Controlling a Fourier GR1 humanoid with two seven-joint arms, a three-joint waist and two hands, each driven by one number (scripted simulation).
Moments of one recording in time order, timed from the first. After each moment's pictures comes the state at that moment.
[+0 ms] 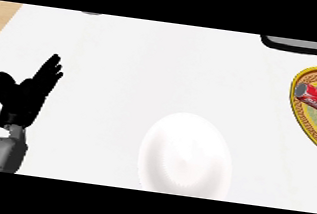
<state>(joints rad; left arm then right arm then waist) -0.17 0.23 0.09 -1.42 0.04 -0.01 0.17 -0.61 -0.60 -0.63 -0.61 0.60 -0.24 -0.36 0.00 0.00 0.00</state>
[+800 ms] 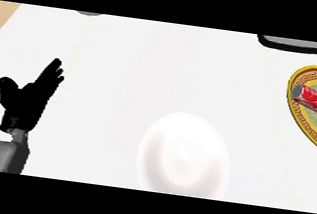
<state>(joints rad) -0.14 0.21 0.09 -1.41 0.03 -0.01 0.16 -0.53 -0.57 -0.78 -0.81 0.19 0.14 -0.23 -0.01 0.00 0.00</state>
